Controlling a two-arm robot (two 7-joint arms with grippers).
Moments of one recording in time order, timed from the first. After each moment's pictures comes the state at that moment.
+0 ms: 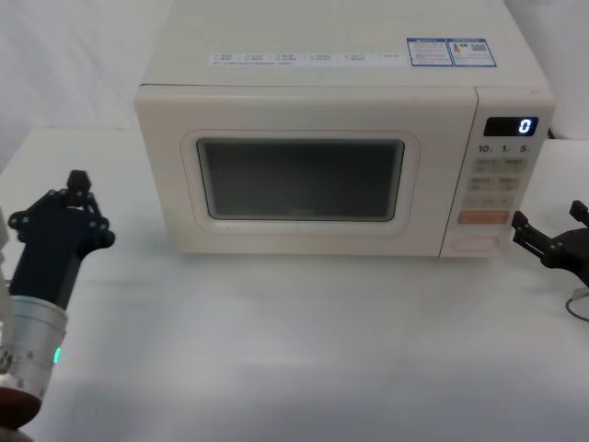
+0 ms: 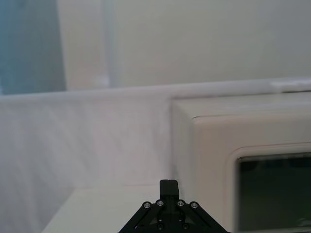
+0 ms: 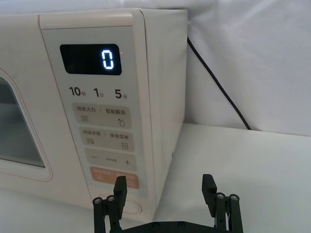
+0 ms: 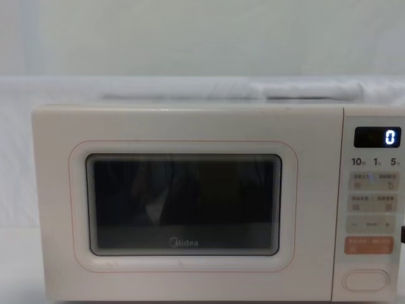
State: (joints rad) left arm 0.17 0.21 -0.03 -1.88 -0.16 -0.10 -0.01; right arm 0.06 0.25 -0.02 -1.61 0.27 0.16 0.28
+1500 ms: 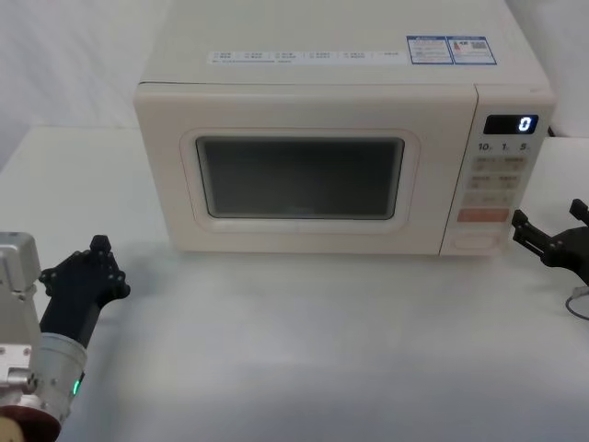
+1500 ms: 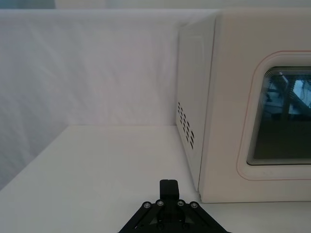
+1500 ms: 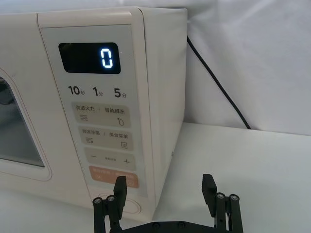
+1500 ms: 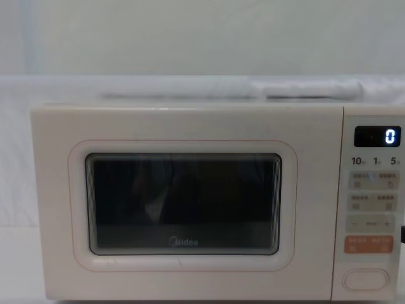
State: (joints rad) left arm 0.13 0.13 -0.09 -1.67 -0.15 -0.05 -0.11; right arm 0.06 0.25 -0.02 -1.61 0.27 0.16 0.28
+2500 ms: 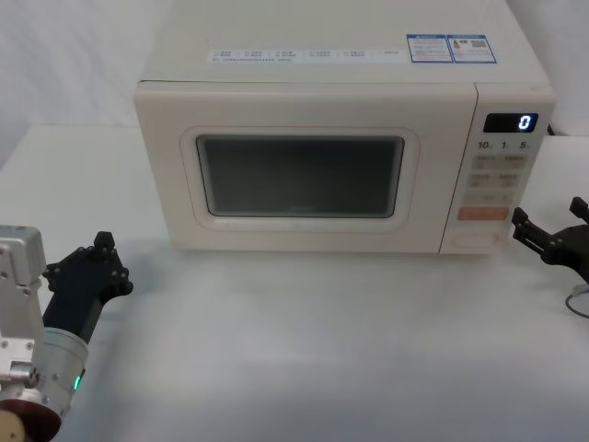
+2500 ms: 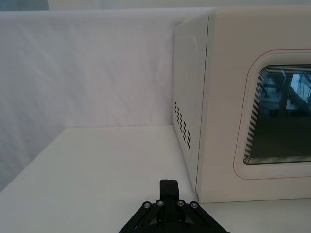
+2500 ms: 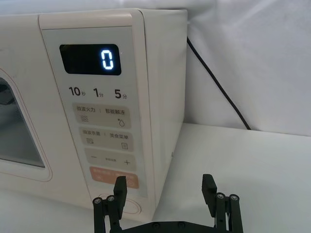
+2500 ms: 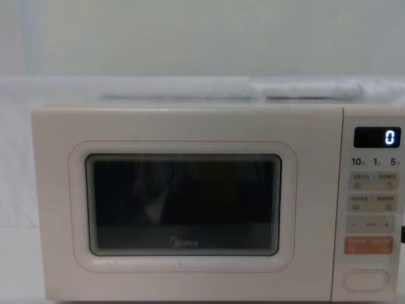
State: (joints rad) left arm 0.12 0.14 -0.08 -1.68 -0.14 -0.03 -0.12; right arm 0.06 0.25 -0.02 -1.61 0.27 0.16 0.28
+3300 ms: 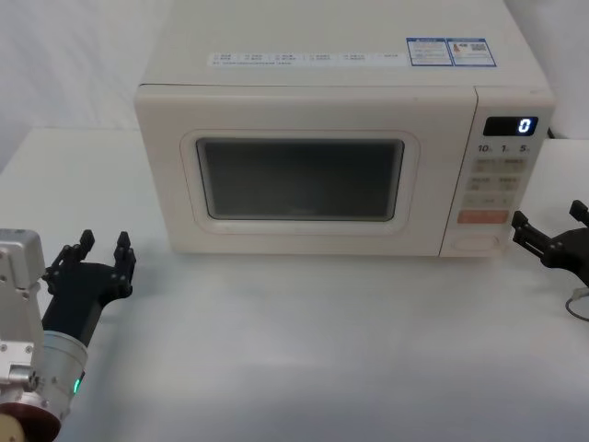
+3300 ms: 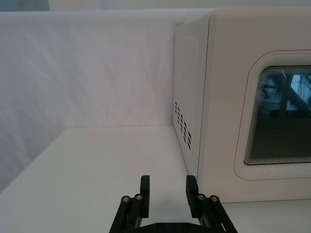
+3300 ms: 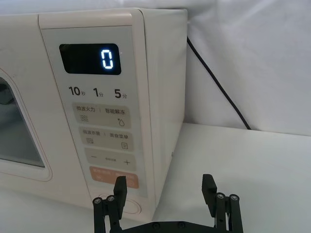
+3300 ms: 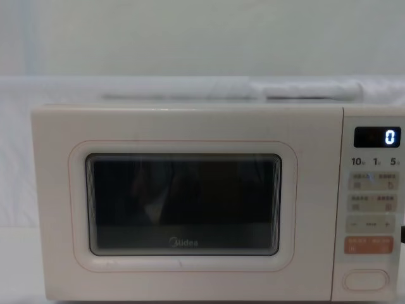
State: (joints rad) left arm 0.12 0.14 -0.08 -1.68 -0.14 -0.04 -0.11; right arm 0.06 0.25 -0.02 -1.61 0.27 0.16 0.28
